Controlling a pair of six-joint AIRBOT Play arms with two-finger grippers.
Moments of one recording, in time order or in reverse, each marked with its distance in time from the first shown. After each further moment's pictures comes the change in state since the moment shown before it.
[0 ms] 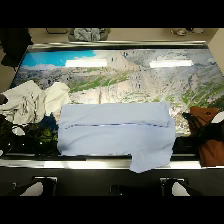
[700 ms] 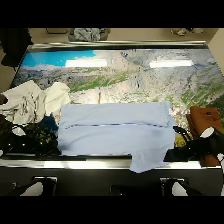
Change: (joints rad) left arm 0.000 0.000 -0.004 -0.031 0.010 0.025; right arm 0.000 0.049 -0.249 0.052 -0.111 -0.043
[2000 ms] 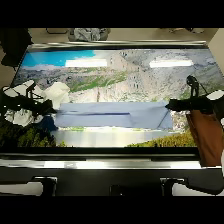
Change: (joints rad) left arm -0.058 -0.397 0.757 -0.053 0.030 -0.060; right arm 0.122 -0.333 0.605 0.391 -0.365 0.090
